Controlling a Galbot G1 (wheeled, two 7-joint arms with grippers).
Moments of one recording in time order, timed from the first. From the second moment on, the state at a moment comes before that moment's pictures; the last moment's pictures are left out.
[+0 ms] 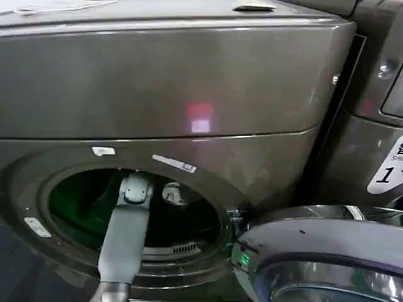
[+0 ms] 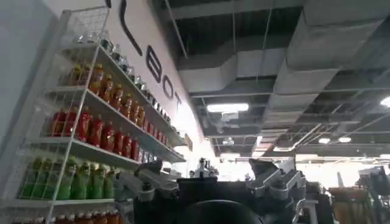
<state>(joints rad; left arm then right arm) 0.45 -1.49 -0.49 -1.21 0.90 0.24 0.78 -1.59 1.04 2.21 1.69 0.50 -0.14 0.02</state>
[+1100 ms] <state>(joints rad) 0.20 -1.44 -0.56 -0.84 1.09 -0.16 1.29 -1.58 1.07 2.15 1.70 0.46 -0.11 0.01</state>
